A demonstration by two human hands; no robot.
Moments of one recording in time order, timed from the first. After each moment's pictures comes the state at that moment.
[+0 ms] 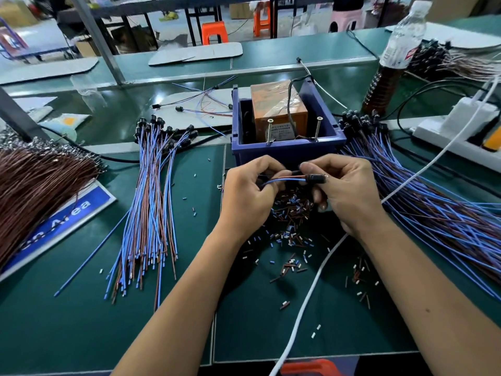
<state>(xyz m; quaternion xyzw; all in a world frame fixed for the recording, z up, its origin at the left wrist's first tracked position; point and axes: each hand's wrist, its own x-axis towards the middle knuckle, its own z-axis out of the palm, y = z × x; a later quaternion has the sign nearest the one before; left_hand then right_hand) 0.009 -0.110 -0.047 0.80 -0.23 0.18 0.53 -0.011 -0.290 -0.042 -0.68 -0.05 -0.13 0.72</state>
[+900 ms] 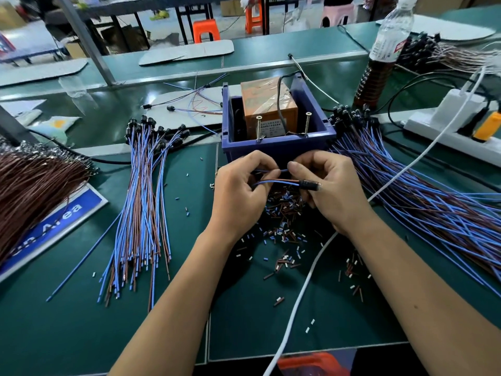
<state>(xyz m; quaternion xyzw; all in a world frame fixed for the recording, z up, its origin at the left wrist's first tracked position) 0.011 -0.109 -0.049 0.80 -0.26 0.22 0.49 -0.014 -0.287 -0.045 -0.73 -0.05 -0.13 0.67</state>
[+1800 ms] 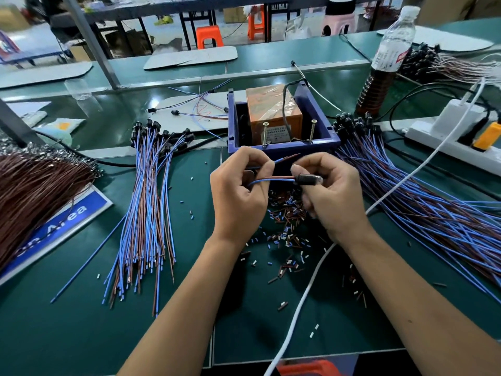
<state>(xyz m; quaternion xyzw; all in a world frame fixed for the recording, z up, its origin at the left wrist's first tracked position) 0.001 -0.113 -0.039 0.74 -0.21 0.31 0.56 -0.020 -0.272 -0.046 -0.70 -0.06 -0.19 0.68</state>
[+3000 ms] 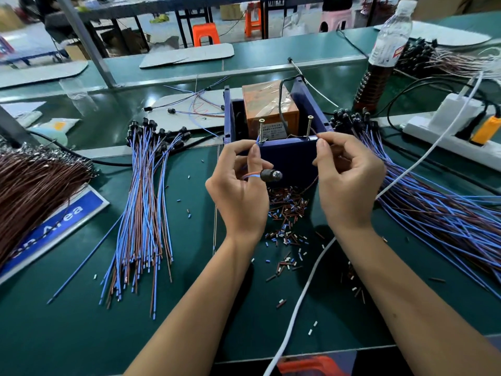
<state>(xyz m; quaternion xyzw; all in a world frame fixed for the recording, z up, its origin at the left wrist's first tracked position) -0.002 -0.140 -0.037 0.68 -0.06 0.36 0.64 -0.013 -0.275 -0.036 -0.73 0.02 -0.46 0.51</state>
